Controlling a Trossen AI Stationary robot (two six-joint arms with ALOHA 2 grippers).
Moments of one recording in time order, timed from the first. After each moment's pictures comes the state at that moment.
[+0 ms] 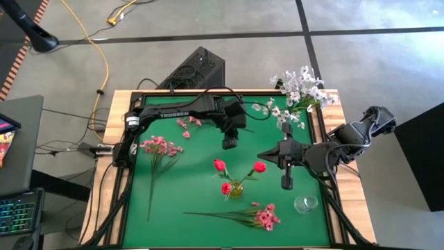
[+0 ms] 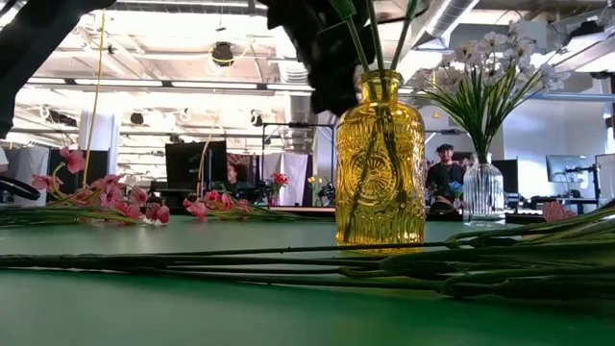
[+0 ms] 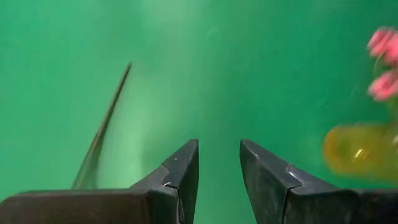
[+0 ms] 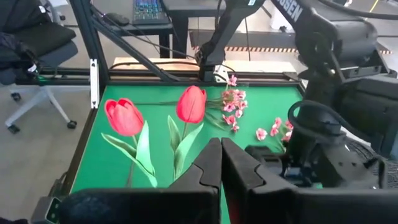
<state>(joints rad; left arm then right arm) 0.22 2.07 1.94 -0.93 0.20 0.12 0.55 1.33 1.65 -0.84 0.61 0.25</state>
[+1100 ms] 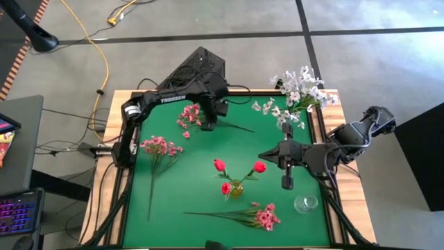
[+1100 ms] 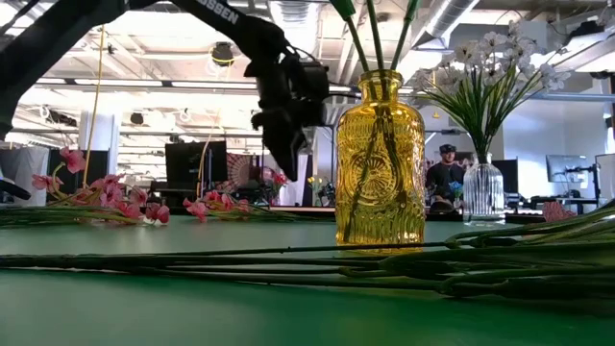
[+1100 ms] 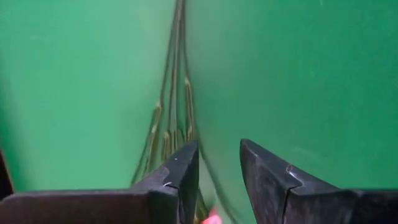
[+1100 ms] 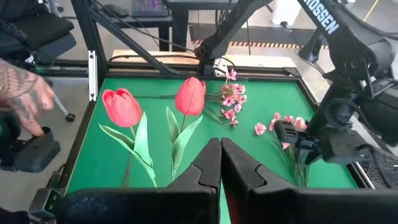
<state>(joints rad) 0.49 2.08 1.75 -1.01 0.17 0.63 0.55 1.33 1.65 -0.87 0.60 0.25</state>
